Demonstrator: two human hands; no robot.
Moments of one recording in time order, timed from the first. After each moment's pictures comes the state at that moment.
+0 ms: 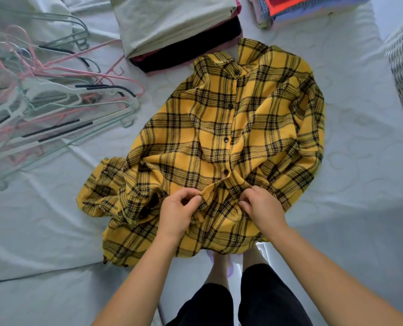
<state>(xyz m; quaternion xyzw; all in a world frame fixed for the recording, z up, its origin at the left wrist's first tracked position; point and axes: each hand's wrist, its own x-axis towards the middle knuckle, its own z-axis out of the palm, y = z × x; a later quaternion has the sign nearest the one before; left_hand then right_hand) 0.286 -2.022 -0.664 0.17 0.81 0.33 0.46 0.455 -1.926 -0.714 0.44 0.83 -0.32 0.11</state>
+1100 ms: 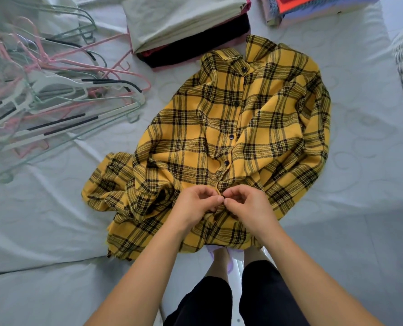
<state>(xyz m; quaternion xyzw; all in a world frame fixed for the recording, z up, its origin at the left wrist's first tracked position) 0.288 -2.006 -0.651 0.17 0.72 0.33 0.59 0.415 -1.943 -0.654 0.55 0.59 -0.60 0.01</state>
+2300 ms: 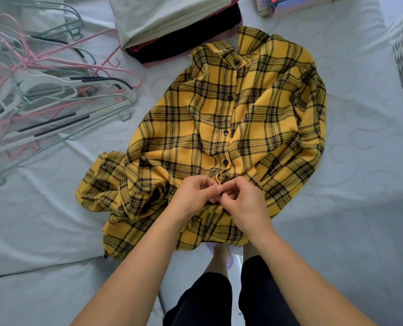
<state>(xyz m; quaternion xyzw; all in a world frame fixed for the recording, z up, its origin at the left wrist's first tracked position) 0.287 -1.987 -0.653 0.21 0.71 0.30 0.60 0.408 -1.947 -0.652 0.57 0.65 -0.50 -0.02</state>
